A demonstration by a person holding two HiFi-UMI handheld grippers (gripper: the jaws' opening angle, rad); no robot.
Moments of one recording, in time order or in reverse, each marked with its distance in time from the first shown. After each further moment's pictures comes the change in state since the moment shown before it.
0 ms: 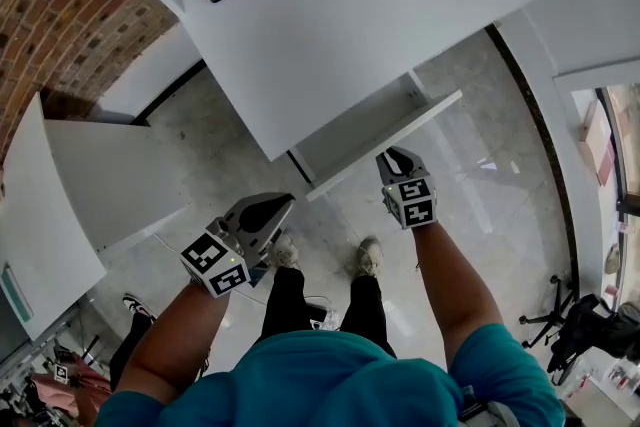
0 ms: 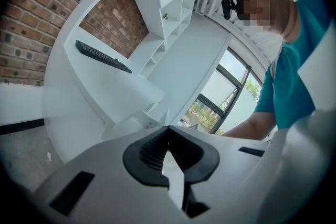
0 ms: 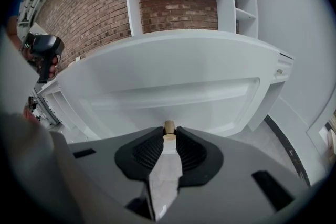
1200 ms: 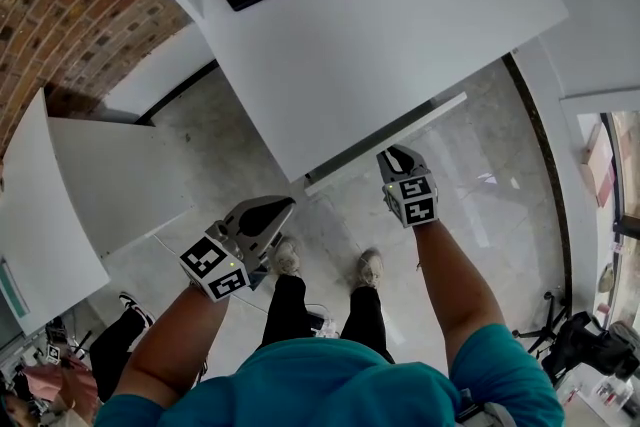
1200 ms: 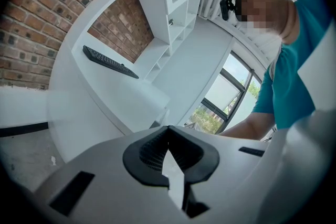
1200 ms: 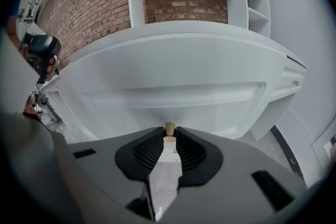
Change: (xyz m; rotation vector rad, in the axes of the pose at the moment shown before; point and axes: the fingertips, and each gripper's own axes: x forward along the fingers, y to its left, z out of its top) left arm -0.011 0.037 0.023 -0.008 -0.038 0.028; right arm 0.045 0.005 0.046 -0.057 0.001 0.028
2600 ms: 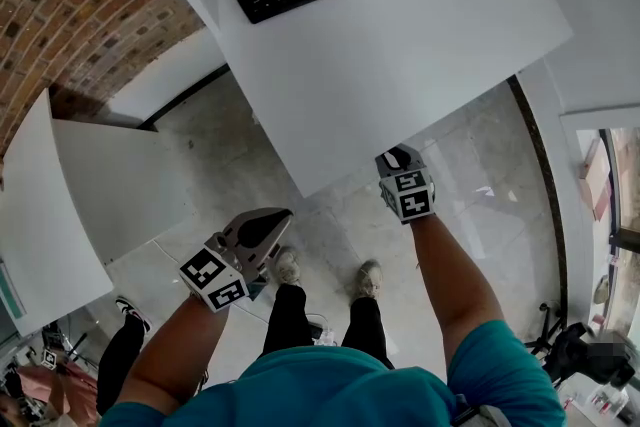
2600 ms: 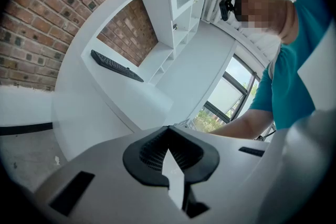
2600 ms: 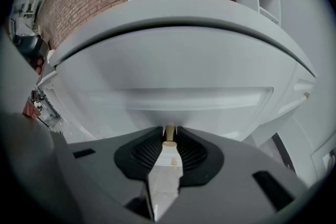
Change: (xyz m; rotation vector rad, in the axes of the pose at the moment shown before) left arm -0.022 0.020 0.008 -0.020 -0.031 0.024; right arm 0.037 0.002 0.033 -0.042 0.037 -0.004
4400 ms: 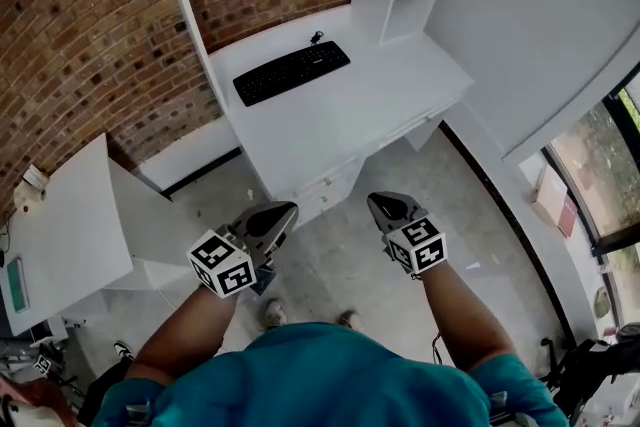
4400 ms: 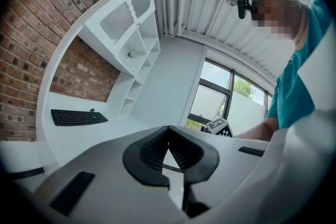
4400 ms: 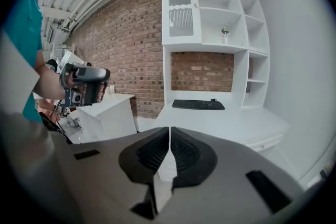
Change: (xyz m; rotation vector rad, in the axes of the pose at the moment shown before) left arm -0.018 -0.263 0.129 0.258 -0.177 -0.069; right arm -0.378 0.043 0.103 -0.117 -0.339 0.098
